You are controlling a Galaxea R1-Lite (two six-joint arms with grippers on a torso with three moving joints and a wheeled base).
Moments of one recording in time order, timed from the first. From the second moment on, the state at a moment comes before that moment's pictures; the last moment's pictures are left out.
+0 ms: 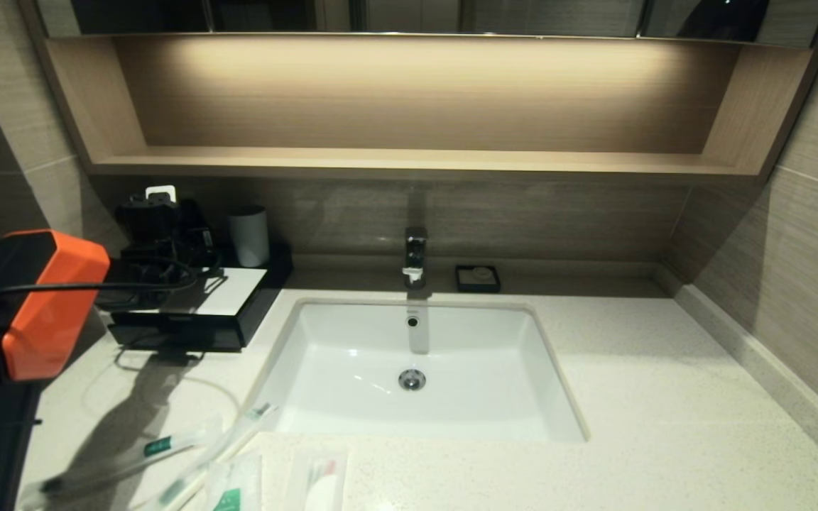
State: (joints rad) left arm 0.13 2.49 -1.77 -0.64 0.17 -0.01; right arm 0.00 0.00 0.00 -0.01 -0.01 0.06
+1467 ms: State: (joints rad) left arm 0.13 2.52 -1.78 -0.64 0.15 0.00; right arm 0.00 0.00 0.00 -0.01 -0.01 0.06
